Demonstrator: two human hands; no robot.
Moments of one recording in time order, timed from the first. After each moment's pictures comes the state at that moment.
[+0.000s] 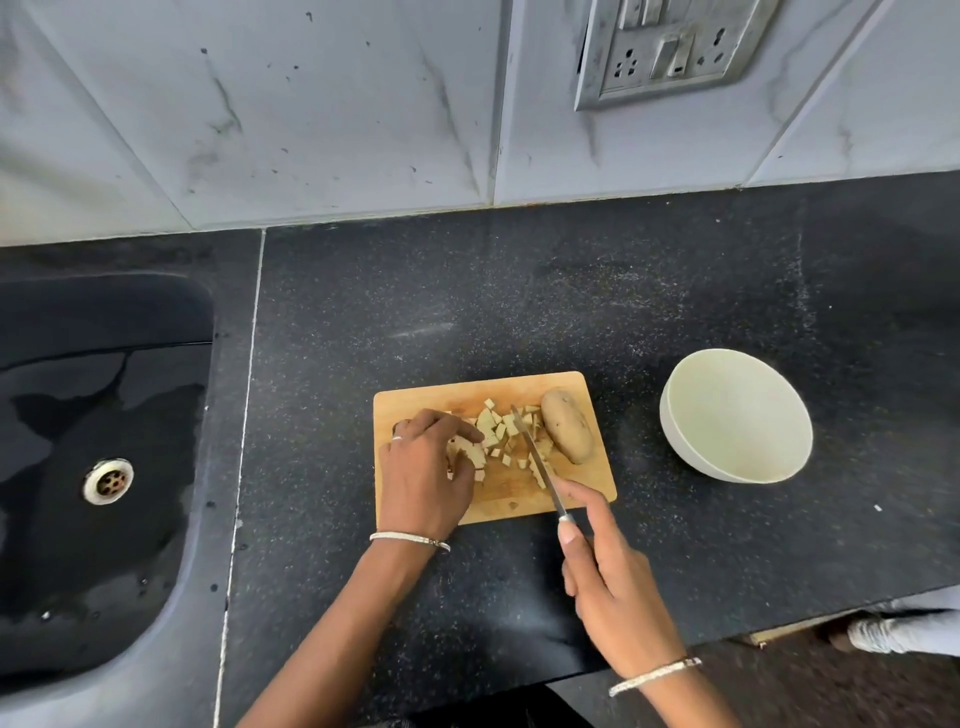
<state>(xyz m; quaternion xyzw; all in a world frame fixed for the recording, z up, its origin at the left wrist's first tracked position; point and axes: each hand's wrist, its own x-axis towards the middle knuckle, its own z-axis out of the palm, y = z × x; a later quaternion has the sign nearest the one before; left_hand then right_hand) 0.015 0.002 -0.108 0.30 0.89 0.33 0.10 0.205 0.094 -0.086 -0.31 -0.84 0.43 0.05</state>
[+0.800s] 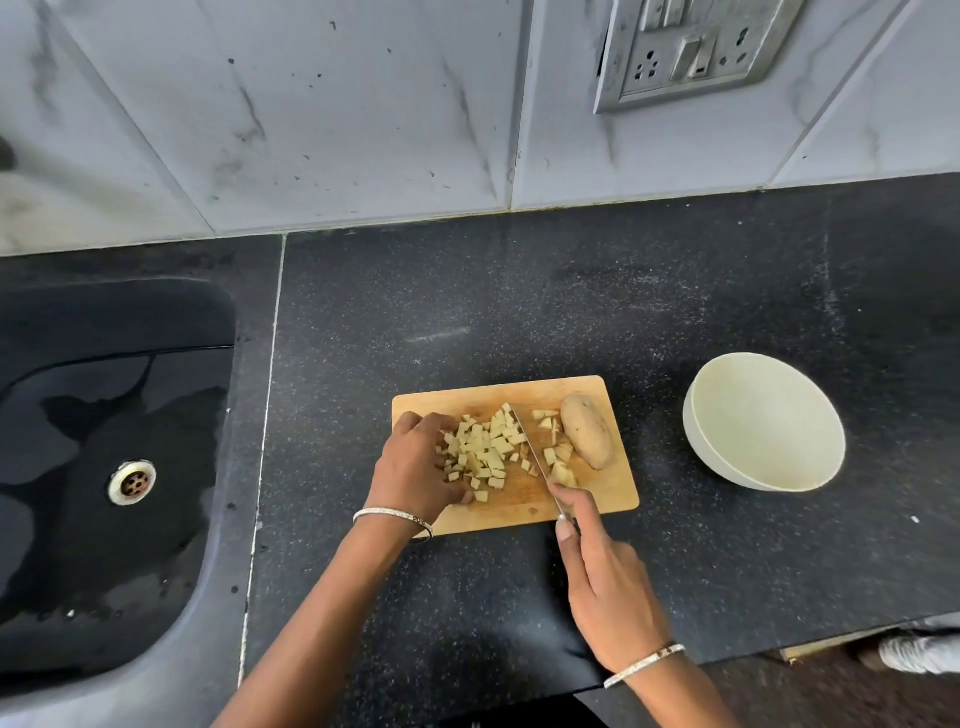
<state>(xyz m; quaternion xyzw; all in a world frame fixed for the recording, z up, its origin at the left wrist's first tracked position) -0.019 -0.014 -0.109 0.27 0.89 0.28 0.25 0.186 0.087 -0.107 -0.31 -0.90 0.32 0.03</state>
